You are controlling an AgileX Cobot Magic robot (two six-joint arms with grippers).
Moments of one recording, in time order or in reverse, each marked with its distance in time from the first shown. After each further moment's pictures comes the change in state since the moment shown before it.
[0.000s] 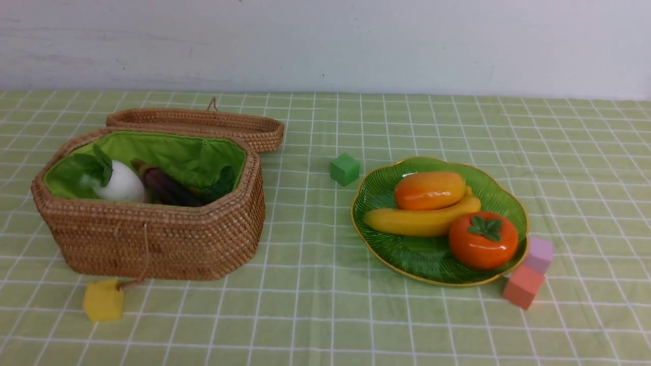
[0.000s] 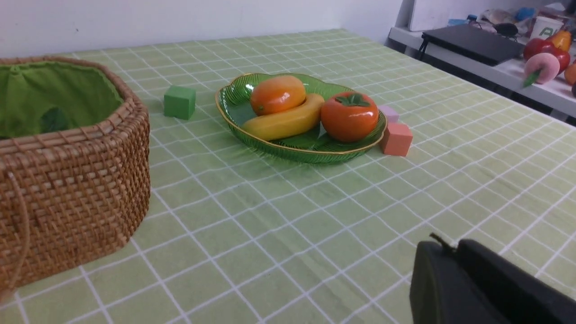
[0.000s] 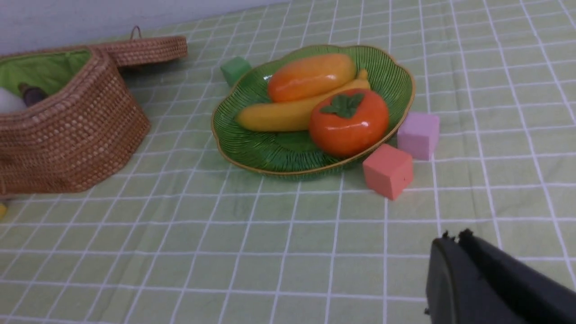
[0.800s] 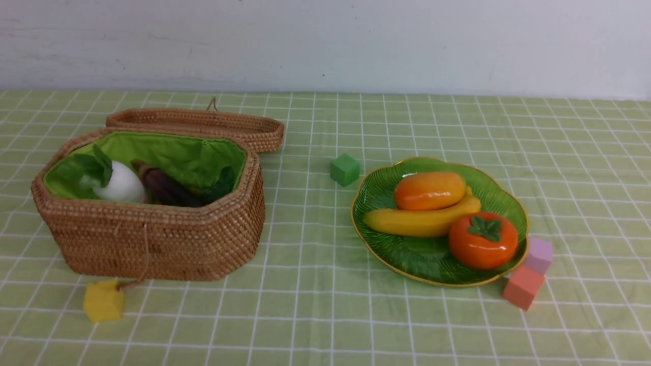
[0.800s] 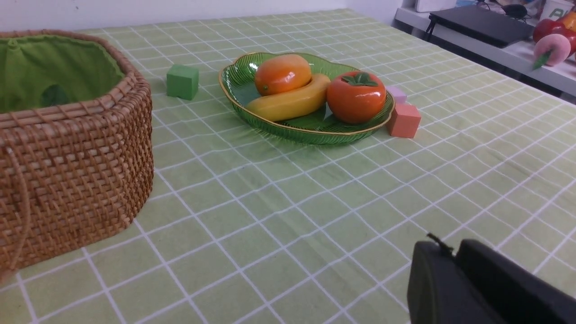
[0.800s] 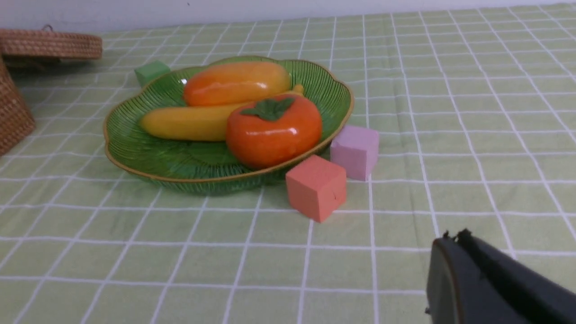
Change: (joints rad) right arm -0.001 -0.001 0.451 -0.154 -0.548 -0.030; left arm 0.000 0.000 0.016 0.003 0.000 0.000
